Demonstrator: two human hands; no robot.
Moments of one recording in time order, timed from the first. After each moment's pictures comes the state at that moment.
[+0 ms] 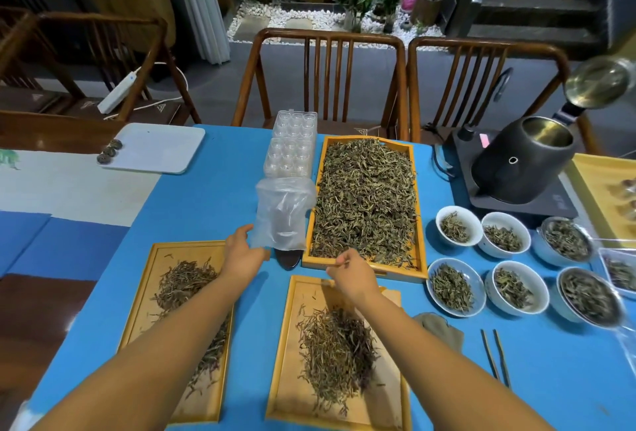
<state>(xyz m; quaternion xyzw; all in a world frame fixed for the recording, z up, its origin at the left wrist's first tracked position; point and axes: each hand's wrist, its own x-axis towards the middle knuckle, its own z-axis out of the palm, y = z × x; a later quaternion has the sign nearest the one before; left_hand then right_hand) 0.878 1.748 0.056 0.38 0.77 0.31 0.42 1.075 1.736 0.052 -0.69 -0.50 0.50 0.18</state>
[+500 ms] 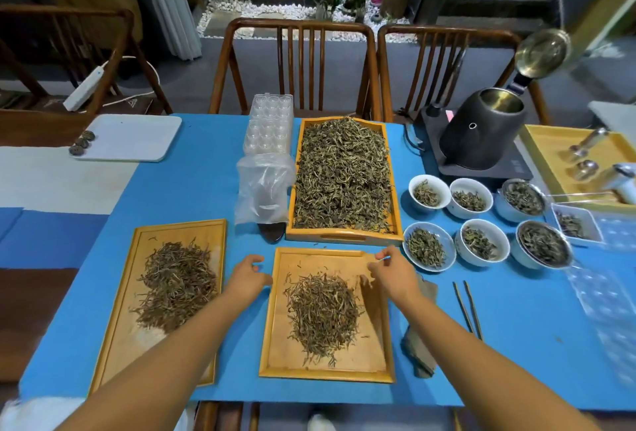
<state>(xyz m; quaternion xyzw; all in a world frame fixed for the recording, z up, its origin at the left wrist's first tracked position) 0.904 1.677 0.022 0.39 0.75 0.18 0.50 1.161 1.670 0.042 -0.76 -0.45 0.41 0.22</state>
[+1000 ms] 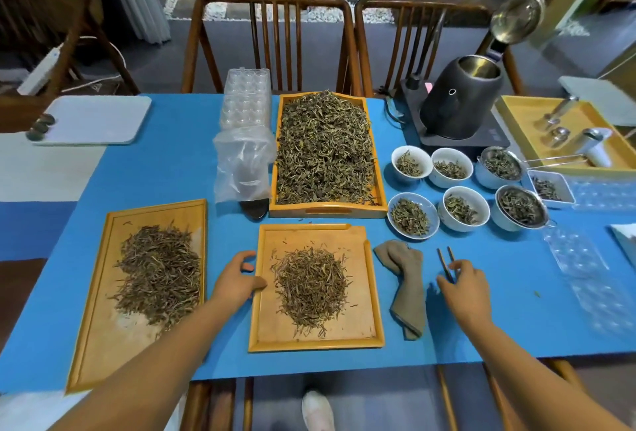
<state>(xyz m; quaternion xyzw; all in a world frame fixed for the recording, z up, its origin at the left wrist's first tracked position) 0.903 1.645 -0.012 0.39 0.72 0.20 0.53 1.273 1.588 0.004 -0.87 -0.40 0.22 0.16</state>
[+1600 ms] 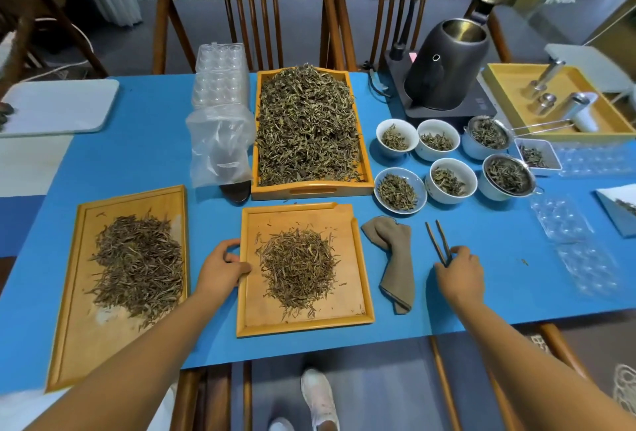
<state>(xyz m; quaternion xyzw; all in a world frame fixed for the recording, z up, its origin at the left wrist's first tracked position) 0.906 1.639 -0.024 0.41 0.72 0.23 0.51 1.280 1.573 -0.009 -0.90 -0.36 0.20 0.10</state>
